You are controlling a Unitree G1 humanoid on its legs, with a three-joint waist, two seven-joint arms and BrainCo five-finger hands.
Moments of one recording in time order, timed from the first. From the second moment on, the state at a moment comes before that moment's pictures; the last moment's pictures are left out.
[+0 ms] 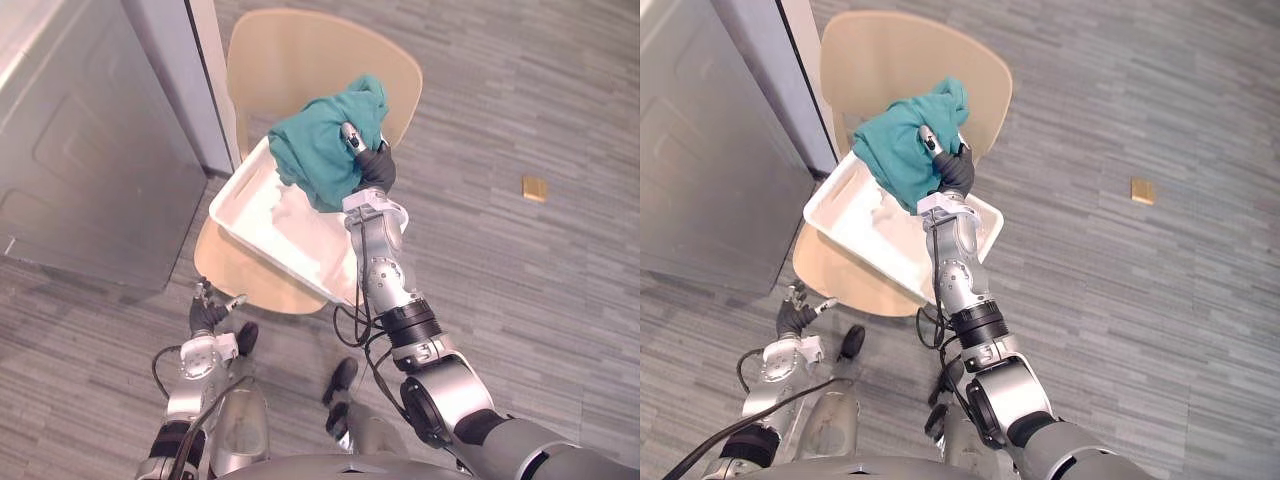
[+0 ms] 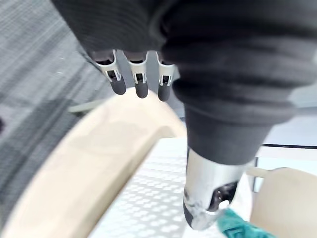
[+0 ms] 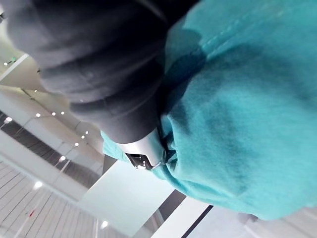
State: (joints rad) left arm 0.00 0.08 -0.01 0.30 -0.23 -0.05 0.30; right arm -0.67 0.03 0.16 0.24 0.86 -0.24 -0.23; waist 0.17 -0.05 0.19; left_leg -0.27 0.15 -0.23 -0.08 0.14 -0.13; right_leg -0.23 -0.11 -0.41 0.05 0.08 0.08
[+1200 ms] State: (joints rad) left arm -0.28 0.31 -0.16 -0.03 -0.26 -0.11 0.15; right arm -0.53 -0.14 0.41 0.14 0.92 -0.03 -0.02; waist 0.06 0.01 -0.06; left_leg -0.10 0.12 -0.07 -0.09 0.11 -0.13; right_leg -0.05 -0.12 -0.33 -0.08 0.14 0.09
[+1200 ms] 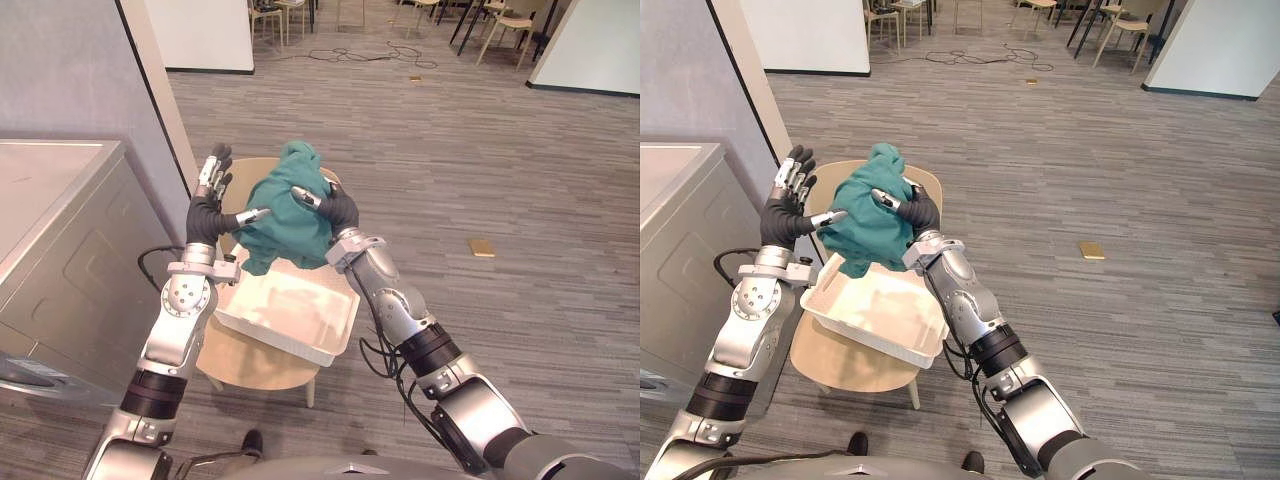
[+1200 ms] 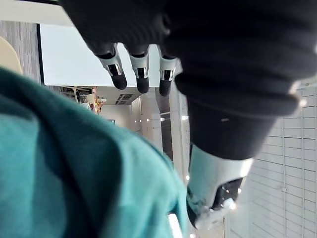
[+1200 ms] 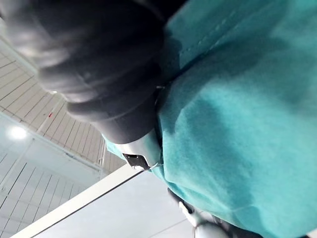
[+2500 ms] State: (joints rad) left arm -0.54 0.22 -0.42 0.62 0.18 0.02 0.05; right arm -0.49 -0.21 0.47 0.12 0.94 -0.02 -0.07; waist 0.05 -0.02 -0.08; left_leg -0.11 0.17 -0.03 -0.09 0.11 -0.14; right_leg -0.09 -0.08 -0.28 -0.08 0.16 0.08
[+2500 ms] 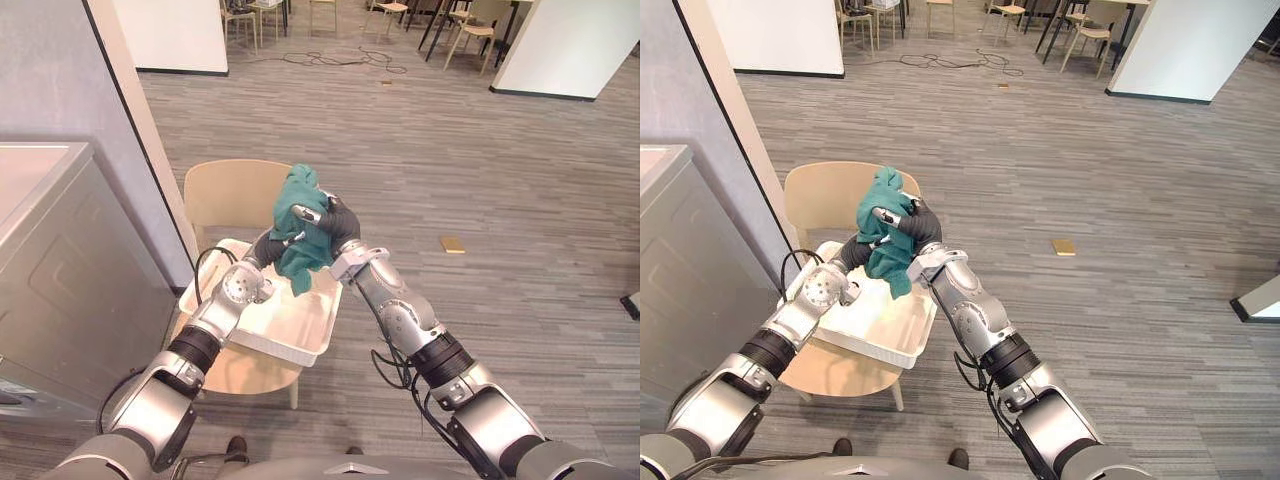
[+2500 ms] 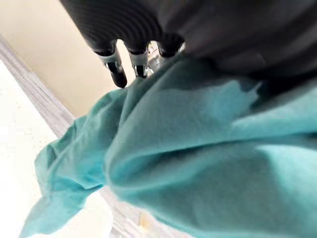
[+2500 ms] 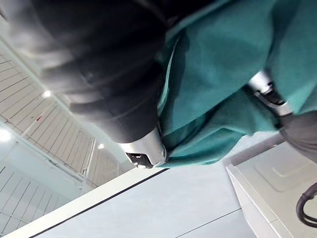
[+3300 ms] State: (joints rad) left arm -0.56 0.14 -0.37 0.56 -0.09 -0.02 0.17; right arm -0.56 -0.16 0.42 0.08 0.94 -0.05 -0.07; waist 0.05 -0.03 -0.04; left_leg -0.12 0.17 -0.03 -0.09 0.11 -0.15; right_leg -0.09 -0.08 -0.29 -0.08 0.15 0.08
